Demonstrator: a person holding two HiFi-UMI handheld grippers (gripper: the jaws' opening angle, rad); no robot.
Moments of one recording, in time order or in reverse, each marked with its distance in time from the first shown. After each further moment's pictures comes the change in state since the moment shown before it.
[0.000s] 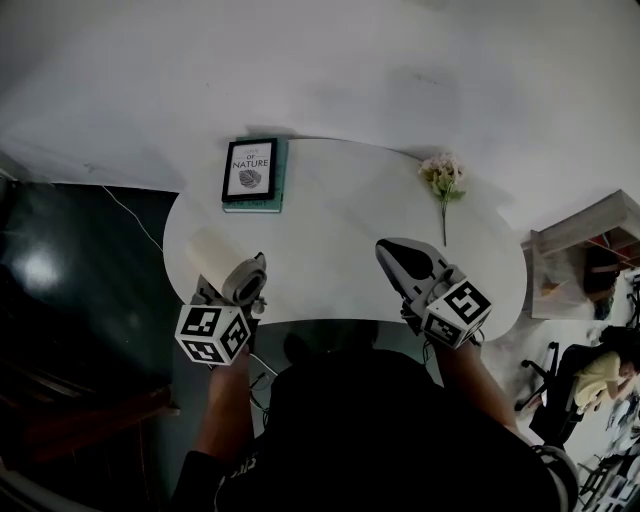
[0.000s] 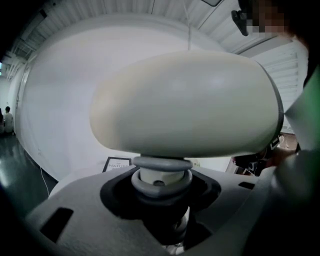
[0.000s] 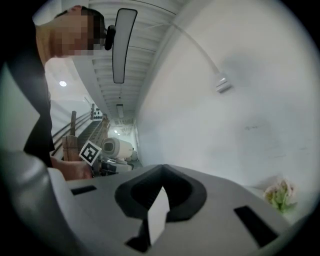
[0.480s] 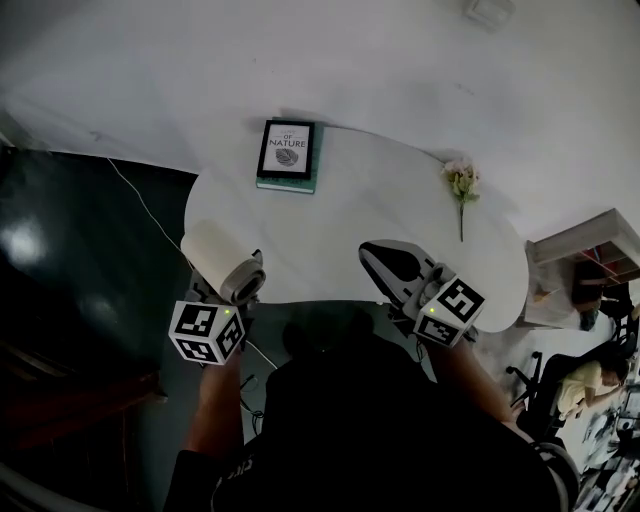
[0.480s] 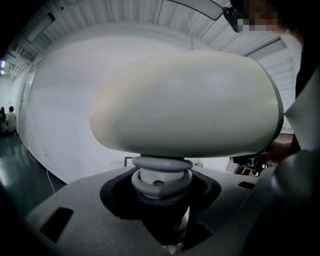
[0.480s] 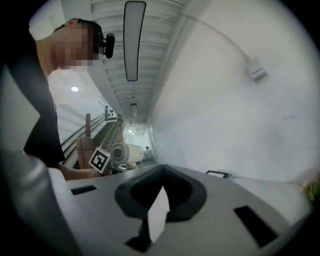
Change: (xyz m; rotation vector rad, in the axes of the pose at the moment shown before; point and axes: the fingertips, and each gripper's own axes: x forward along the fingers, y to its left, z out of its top) left arm -0.100 0.074 -0.012 0.009 -0.049 0.001; right arm 0.070 0.140 0.000 0.002 0.032 0.165
